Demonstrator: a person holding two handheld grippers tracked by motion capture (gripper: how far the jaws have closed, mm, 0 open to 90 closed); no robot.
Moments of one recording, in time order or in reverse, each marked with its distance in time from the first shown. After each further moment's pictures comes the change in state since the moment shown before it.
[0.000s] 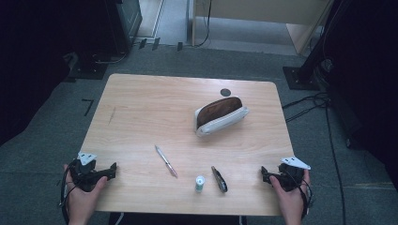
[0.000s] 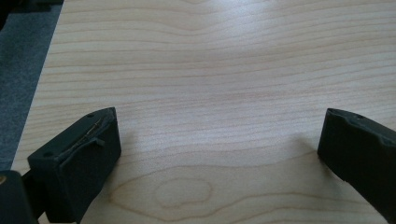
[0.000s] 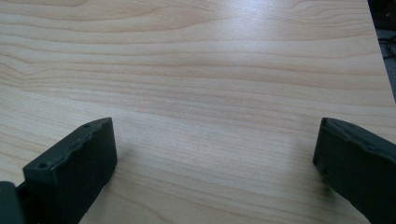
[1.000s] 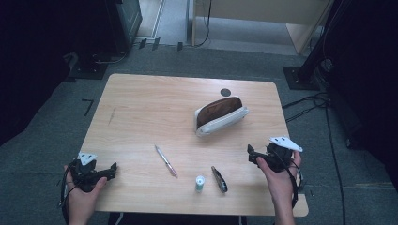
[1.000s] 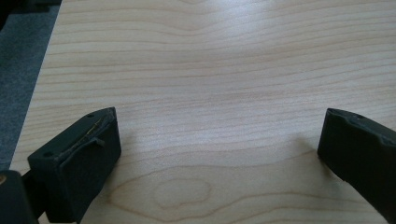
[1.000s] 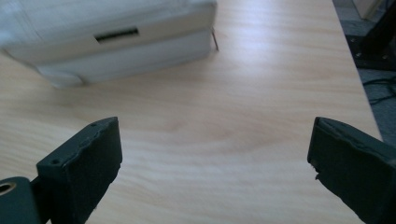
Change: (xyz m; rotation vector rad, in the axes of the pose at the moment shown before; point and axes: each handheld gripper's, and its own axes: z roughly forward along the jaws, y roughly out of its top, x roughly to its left) left arm 0.000 0.000 0.000 0.003 -0.004 0.008; right arm 0.069 0.090 -0.037 -0.149 0.038 0.039
